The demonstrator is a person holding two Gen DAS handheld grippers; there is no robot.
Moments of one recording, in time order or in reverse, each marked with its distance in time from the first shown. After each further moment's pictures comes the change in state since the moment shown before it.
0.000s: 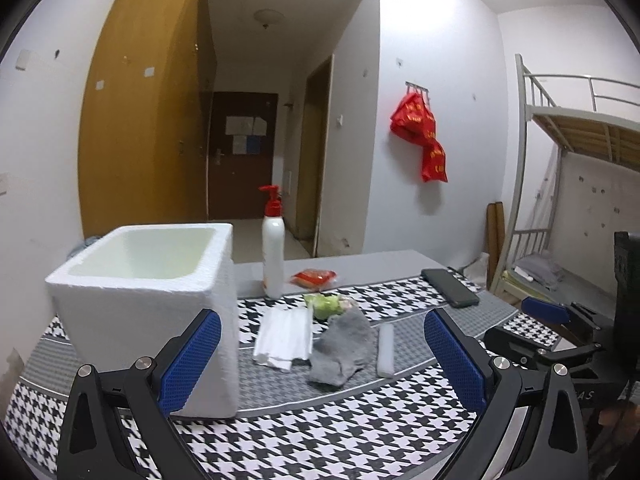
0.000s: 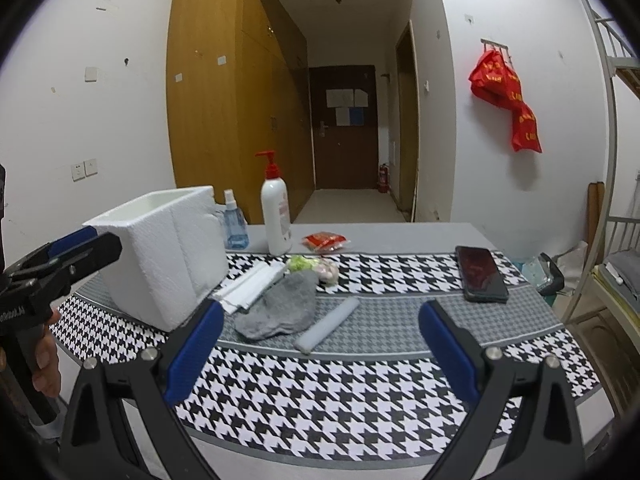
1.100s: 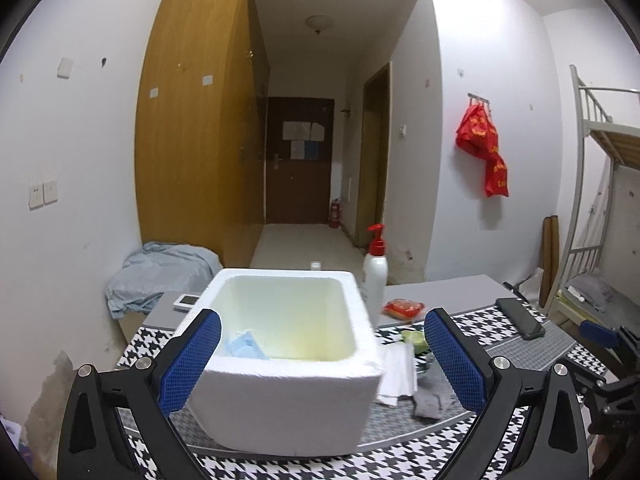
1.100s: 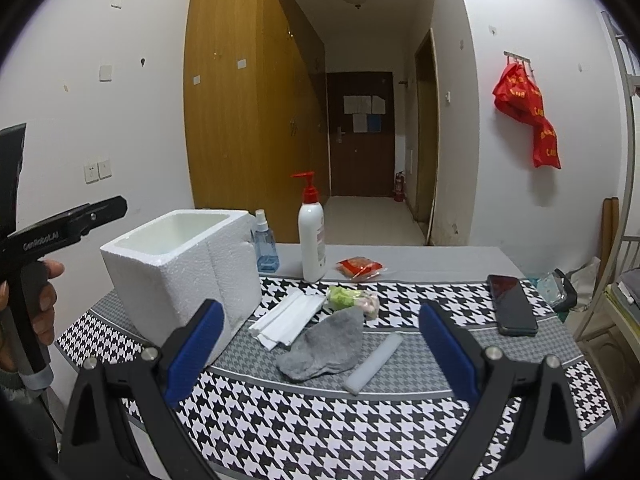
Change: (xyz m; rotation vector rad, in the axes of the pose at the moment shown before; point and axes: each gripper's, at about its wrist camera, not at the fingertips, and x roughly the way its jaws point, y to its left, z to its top) left arm -0.018 0.078 0.060 -0.033 -0.015 0.207; right arm 0.007 0.050 0.039 -0.038 -0.033 0.039
